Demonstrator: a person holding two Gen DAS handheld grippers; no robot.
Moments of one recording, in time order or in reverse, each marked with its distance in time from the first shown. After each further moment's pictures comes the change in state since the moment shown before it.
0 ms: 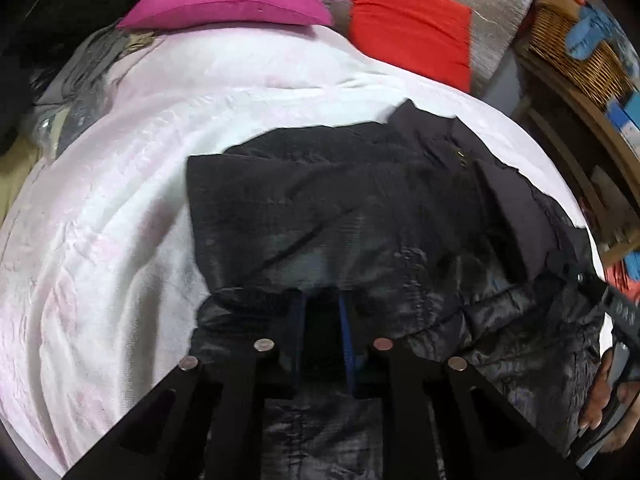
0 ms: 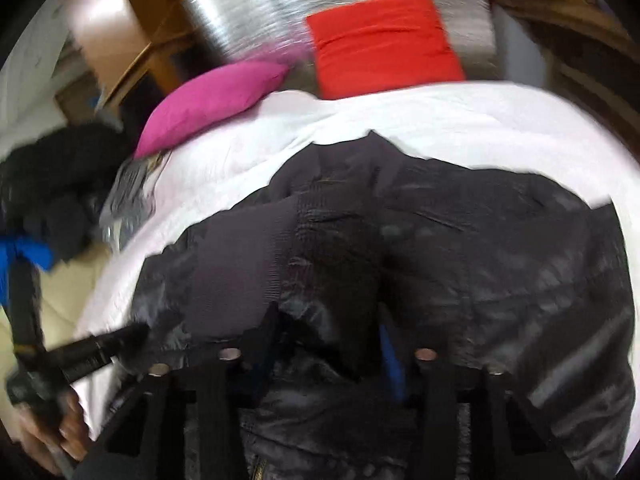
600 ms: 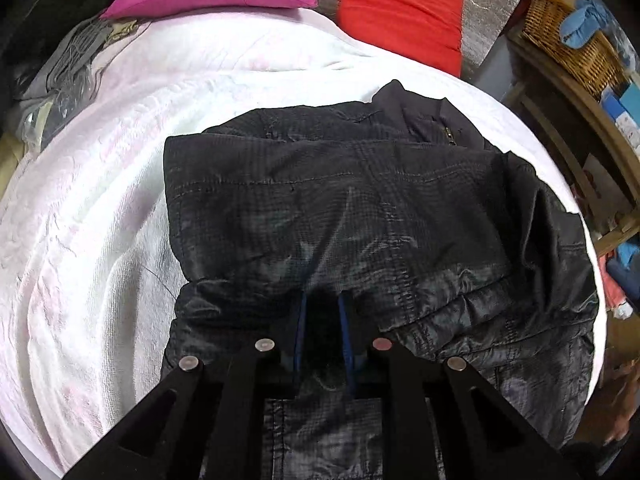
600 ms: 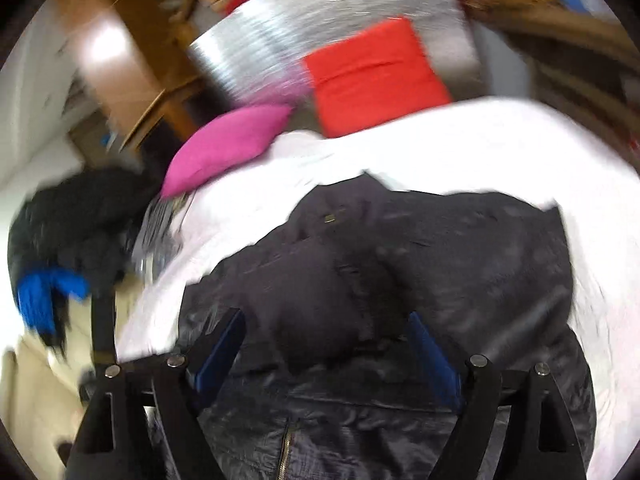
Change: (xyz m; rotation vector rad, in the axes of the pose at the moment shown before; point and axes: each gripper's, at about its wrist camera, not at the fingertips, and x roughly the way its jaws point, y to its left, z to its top) left arm 0.002 0.002 -0.004 -0.010 0.054 -0.039; right arm -0.069 0.011 -0.003 -0.036 -0.087 0.068
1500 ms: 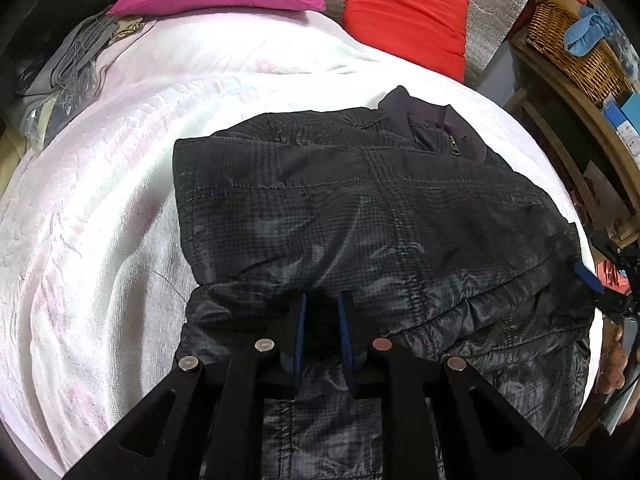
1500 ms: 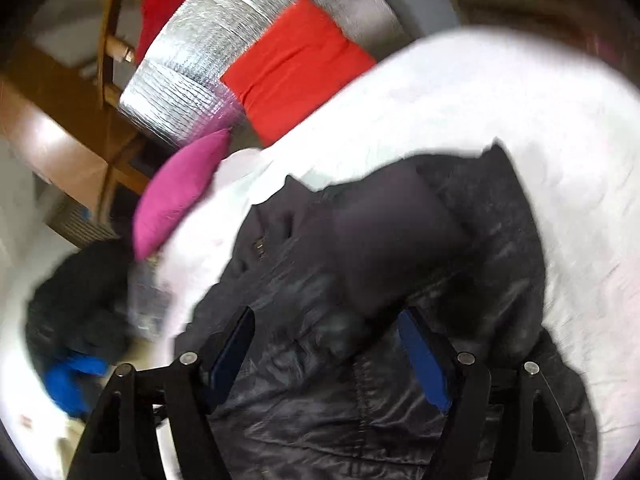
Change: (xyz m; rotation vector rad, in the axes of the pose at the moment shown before) left arm -0.006 0.005 0.004 -0.005 -0.004 0.010; right arm 0.025 -0.125 0.006 0.424 0.032 0.083
